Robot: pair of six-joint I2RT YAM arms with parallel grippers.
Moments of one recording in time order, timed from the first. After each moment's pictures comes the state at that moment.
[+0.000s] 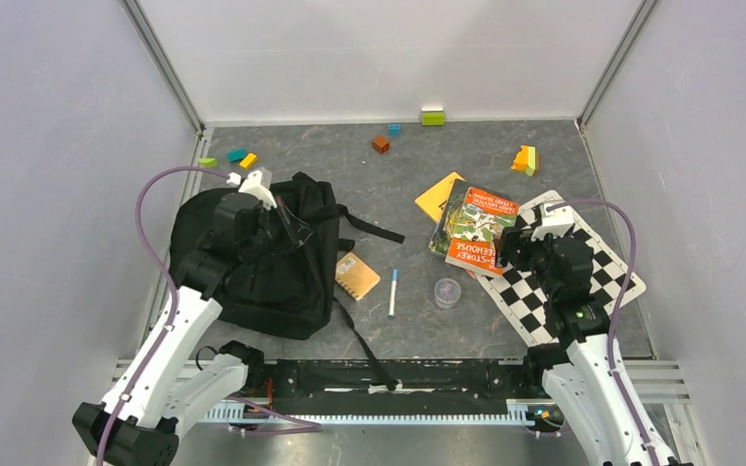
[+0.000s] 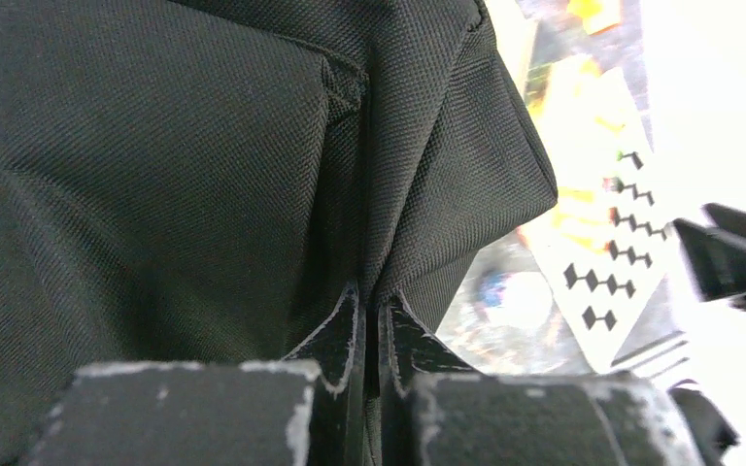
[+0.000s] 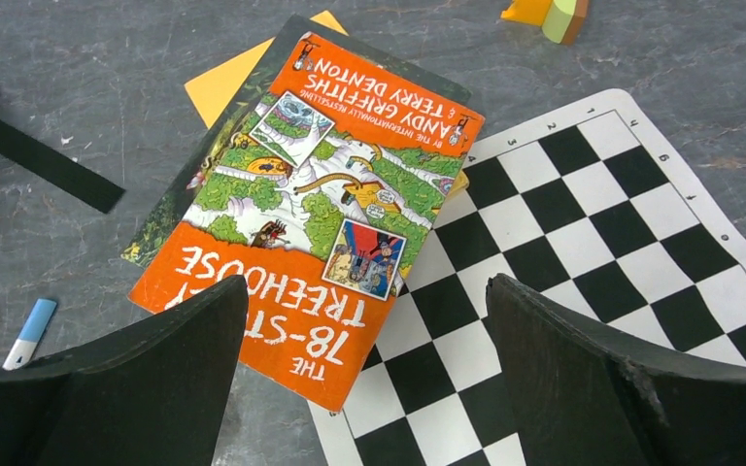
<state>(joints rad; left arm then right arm) -0.35 0.86 0.90 -0.59 0.09 -0.56 0.14 0.55 0.44 -0.20 -0.01 0.05</state>
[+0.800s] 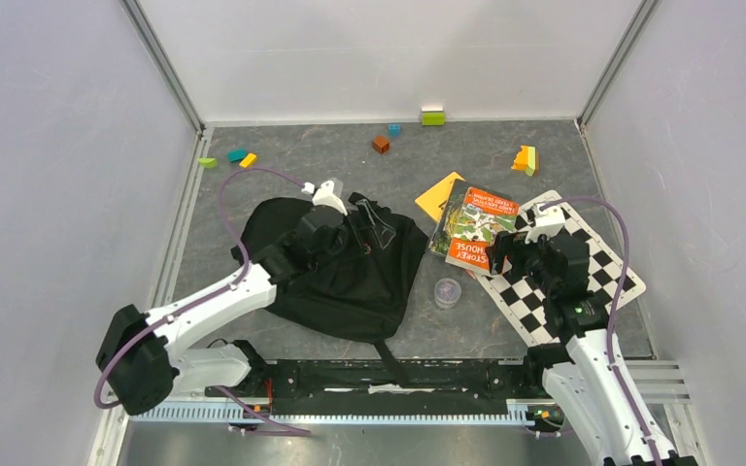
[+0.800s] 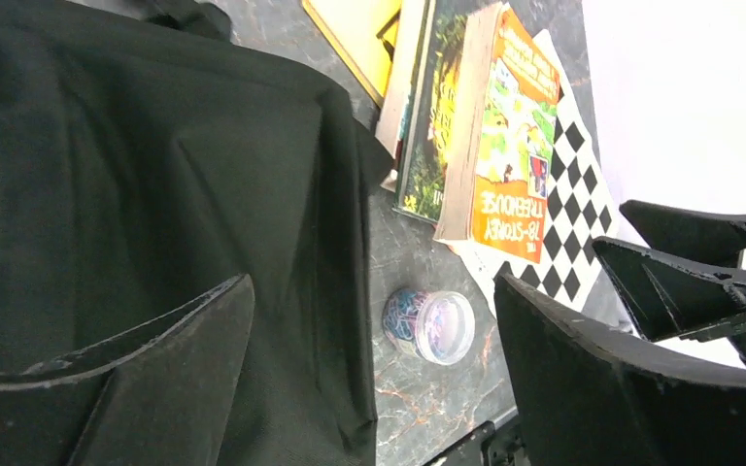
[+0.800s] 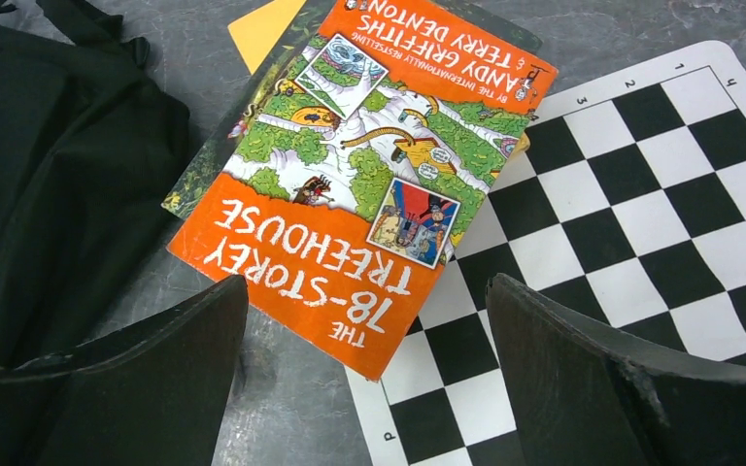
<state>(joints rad) -0.79 1.19 0.79 -0.06 -0.15 -0.88 0.14 0.59 0.45 -0.27 -0.11 0.08</state>
